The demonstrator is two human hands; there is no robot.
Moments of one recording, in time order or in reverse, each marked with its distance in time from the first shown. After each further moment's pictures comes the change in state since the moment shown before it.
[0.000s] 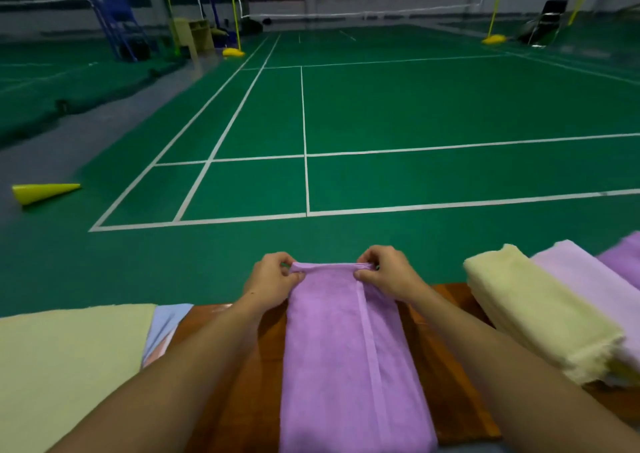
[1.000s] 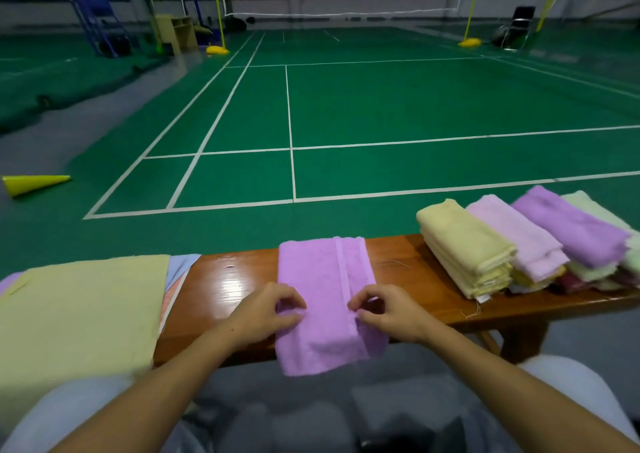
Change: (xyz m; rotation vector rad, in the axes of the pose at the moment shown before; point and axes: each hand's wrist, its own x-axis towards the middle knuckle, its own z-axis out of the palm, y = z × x) left_hand -0.186 -0.021 -0.001 0.185 -0.320 0.475; right_hand -0.217 0.013 0.003 0.158 -0.211 -0.158
